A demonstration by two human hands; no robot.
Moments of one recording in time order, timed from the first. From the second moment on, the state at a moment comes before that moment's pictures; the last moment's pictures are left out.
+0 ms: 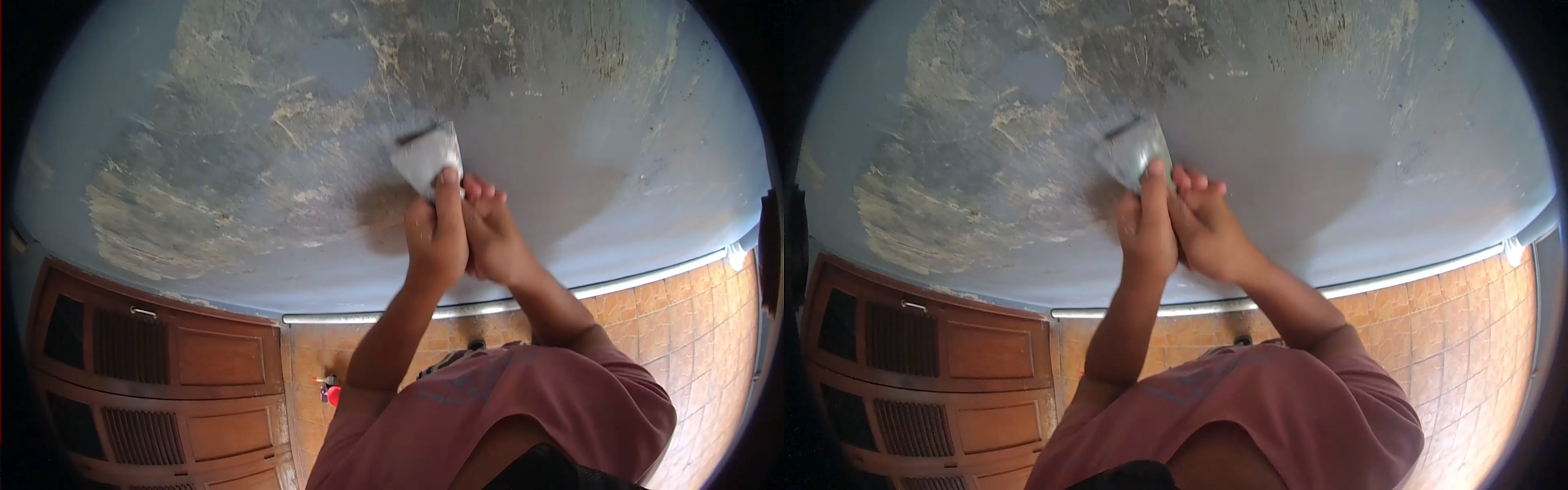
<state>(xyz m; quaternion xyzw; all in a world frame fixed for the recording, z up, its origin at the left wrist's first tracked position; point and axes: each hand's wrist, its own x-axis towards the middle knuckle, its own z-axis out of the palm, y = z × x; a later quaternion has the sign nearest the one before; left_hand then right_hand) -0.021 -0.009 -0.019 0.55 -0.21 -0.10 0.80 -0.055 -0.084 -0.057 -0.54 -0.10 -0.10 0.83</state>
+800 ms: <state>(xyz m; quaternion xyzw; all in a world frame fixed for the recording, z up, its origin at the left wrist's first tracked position) -0.031 0.002 -0.045 0.55 -0.20 -0.10 0.81 -0.062 -0.076 -0.081 -0.55 -0.11 -0.07 0.82</state>
